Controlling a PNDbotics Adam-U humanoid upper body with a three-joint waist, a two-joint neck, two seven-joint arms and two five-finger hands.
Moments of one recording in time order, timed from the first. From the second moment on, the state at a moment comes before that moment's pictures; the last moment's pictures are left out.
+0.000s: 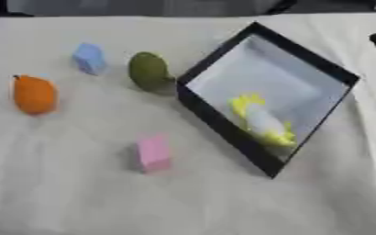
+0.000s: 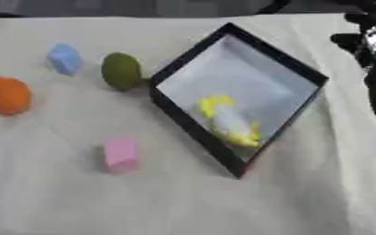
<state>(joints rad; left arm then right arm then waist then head) -0.09 0.23 0.11 -1.98 0.15 -0.01 0.19 -0.23 -0.43 -0.16 -1.89 -0.32 0.05 0.00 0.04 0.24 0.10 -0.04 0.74</state>
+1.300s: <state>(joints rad) -0.12 0.88 0.08 -1.93 -0.09 0.18 -0.05 -0.22 -0.44 -0.15 -1.88 -0.32 0.06 0.01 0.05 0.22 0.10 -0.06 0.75</state>
